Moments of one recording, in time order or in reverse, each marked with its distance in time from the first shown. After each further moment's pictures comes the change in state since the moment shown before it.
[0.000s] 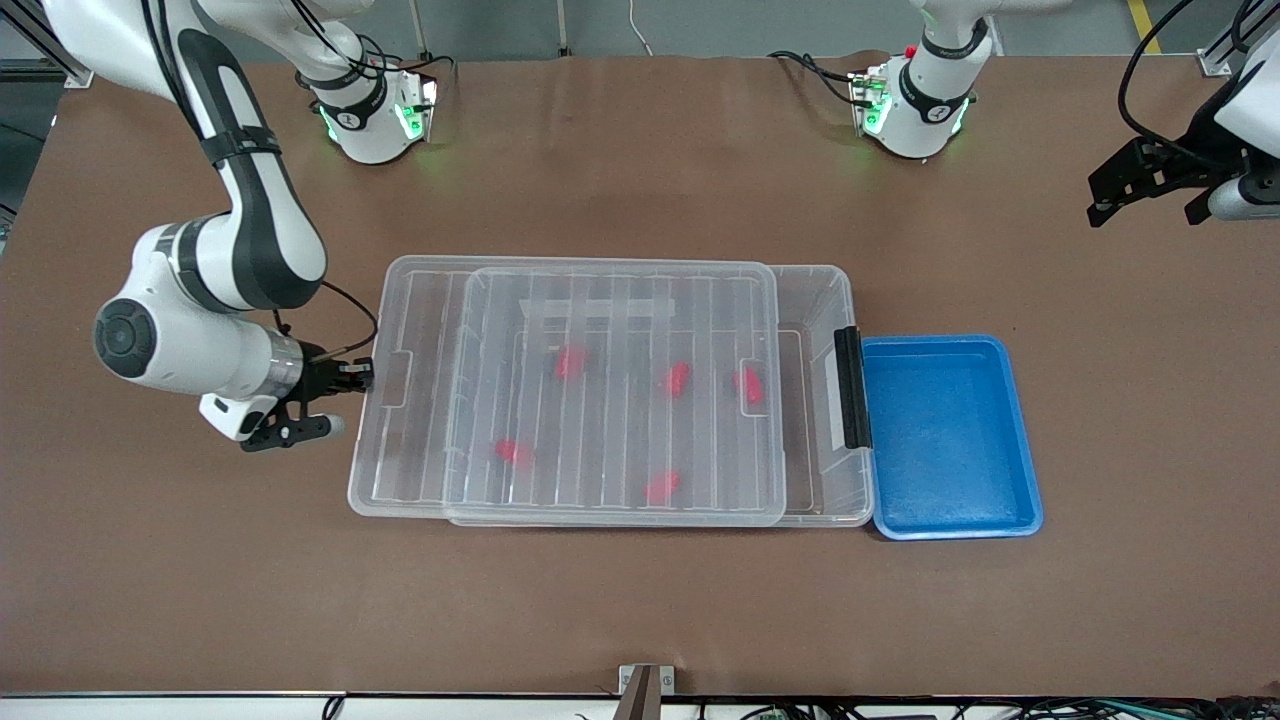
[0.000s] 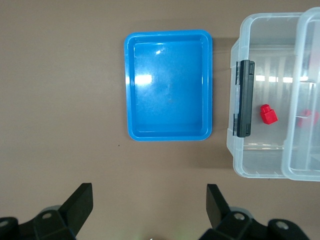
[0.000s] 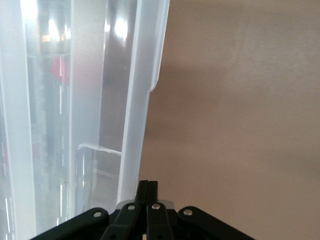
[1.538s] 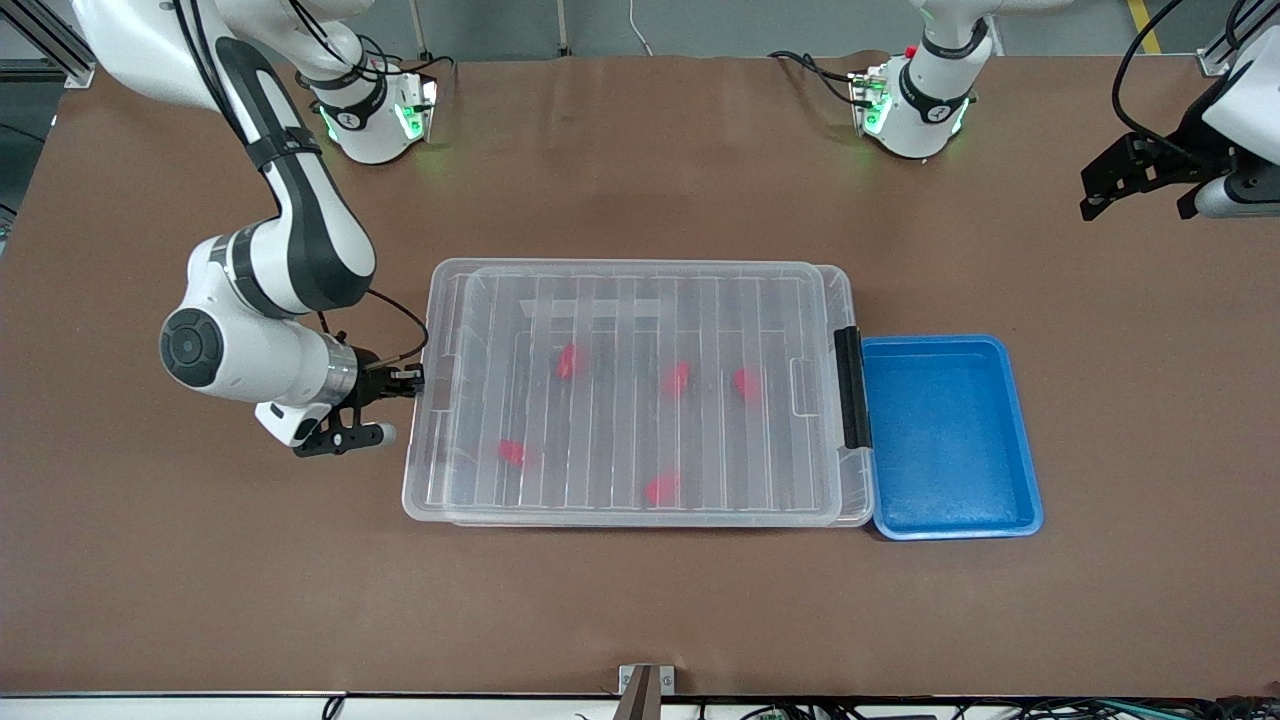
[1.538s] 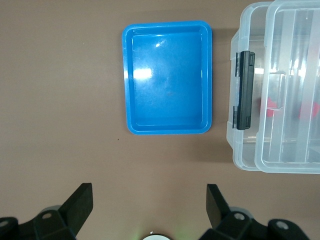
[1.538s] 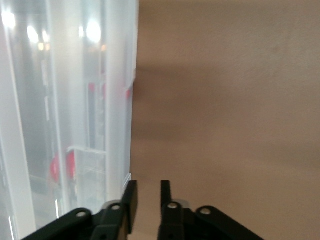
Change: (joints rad) left arm -0.009 0.000 0.003 0.000 0.000 -0.029 0.000; right arm -0.001 0.044 0.070 0.081 -0.005 0.008 0.141
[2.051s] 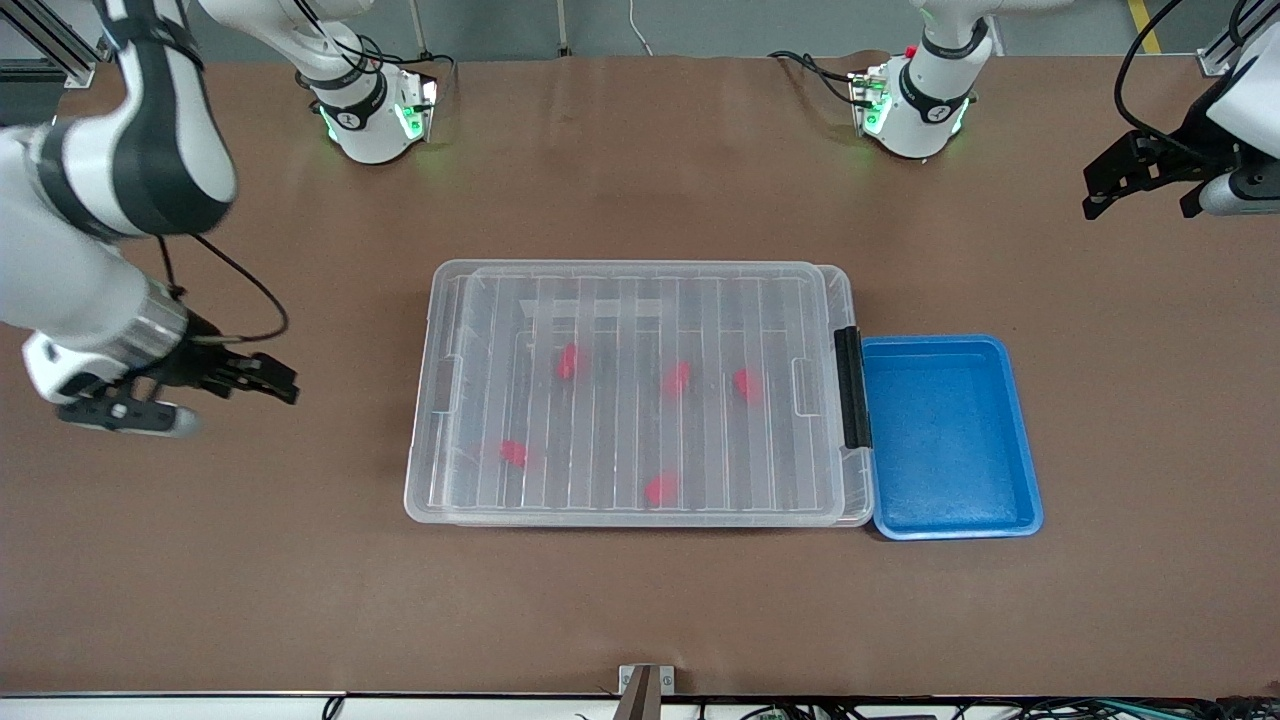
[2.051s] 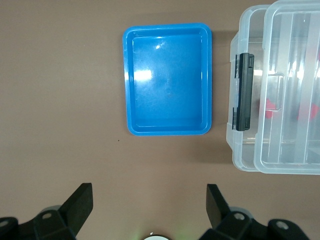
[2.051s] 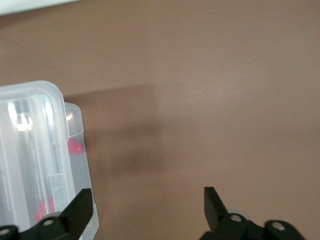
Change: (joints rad) left arm 0.001 -0.001 0.001 0.012 0.000 0.000 0.000; right arm -0.054 -0.245 -0.112 0.052 -0.162 -0.096 0.189
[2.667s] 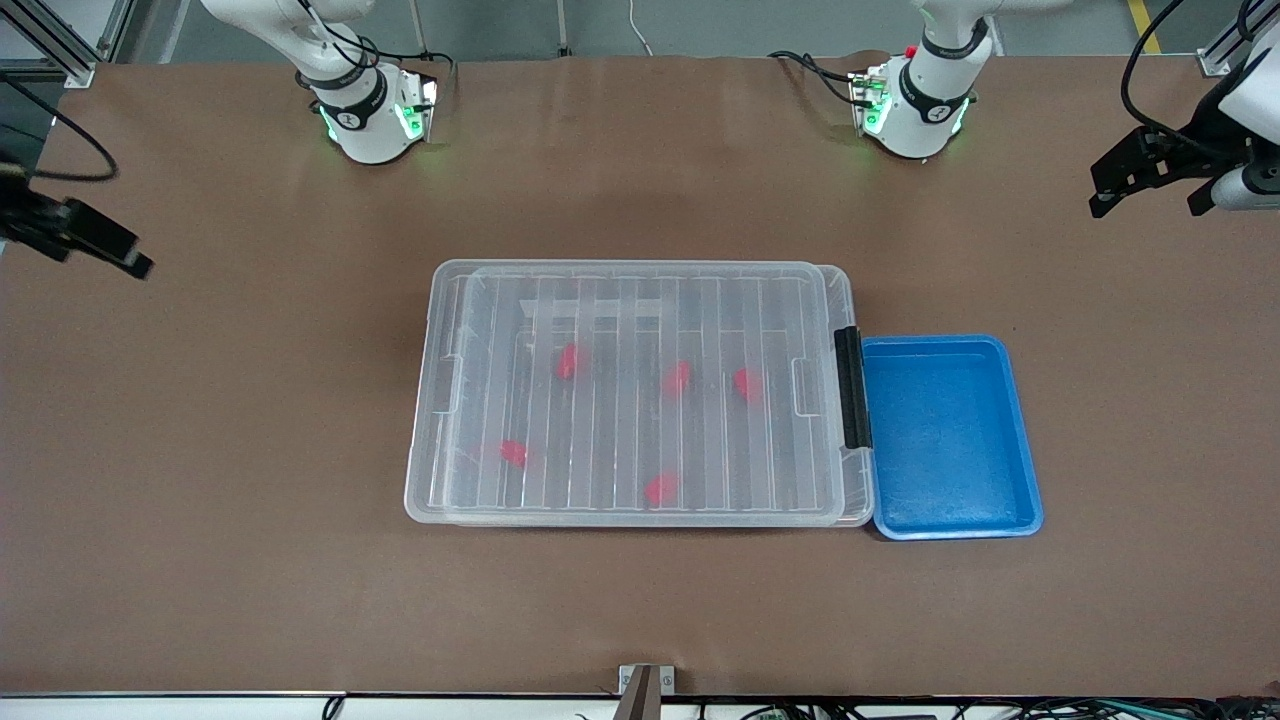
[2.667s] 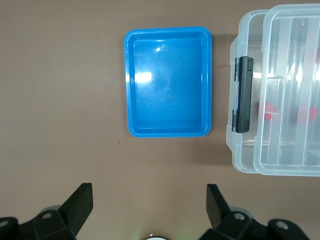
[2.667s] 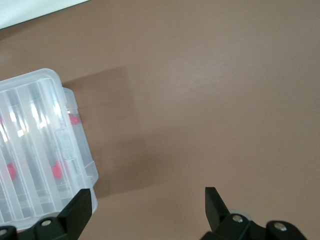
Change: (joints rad) left arm 0.002 0.001 0.001 0.009 0.000 -0.002 0.000; right arm -0.102 -0.168 -0.030 0.224 -0.013 -0.440 -0.013
